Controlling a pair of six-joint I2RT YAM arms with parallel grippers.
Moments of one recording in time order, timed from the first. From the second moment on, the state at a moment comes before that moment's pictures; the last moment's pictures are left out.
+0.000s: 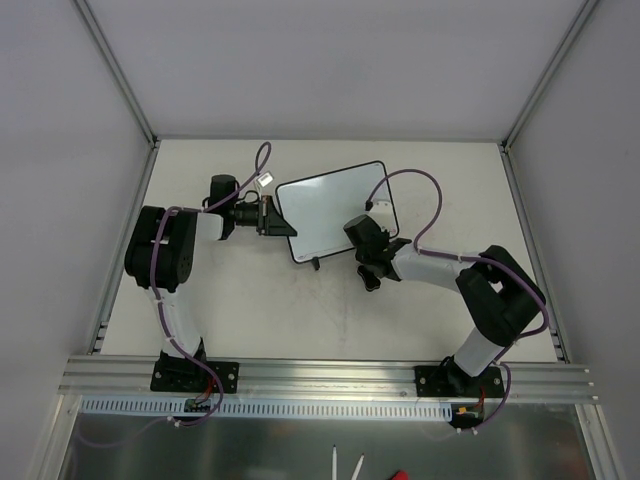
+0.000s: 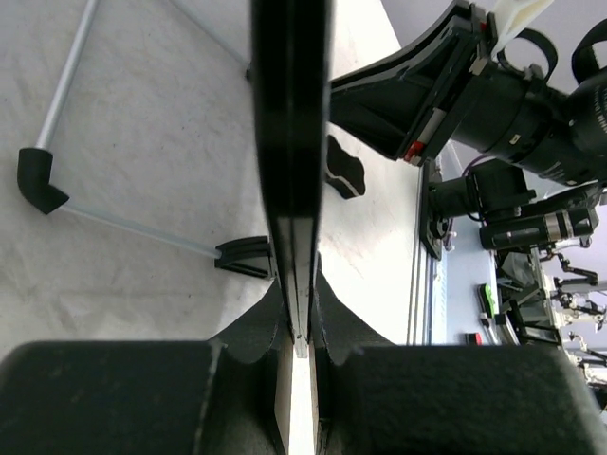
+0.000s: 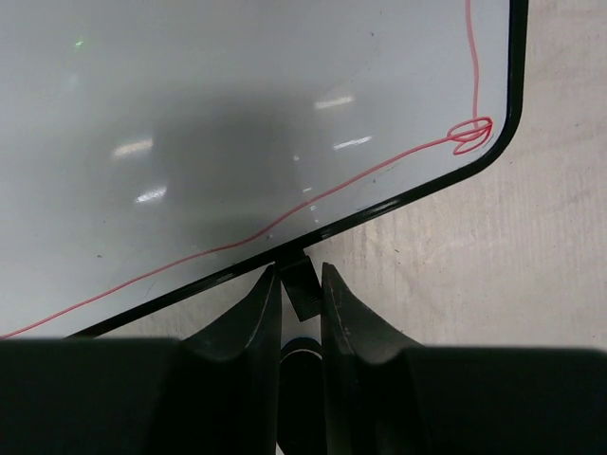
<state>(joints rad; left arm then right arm) -0.14 1.95 0.97 0.41 1.26 -0.42 0.75 1.66 0.89 -0.13 0.57 0.62</state>
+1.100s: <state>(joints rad) -0.11 1.86 0.92 0.23 1.19 -0.29 0.75 1.61 0.95 -0.19 0.45 0.40</state>
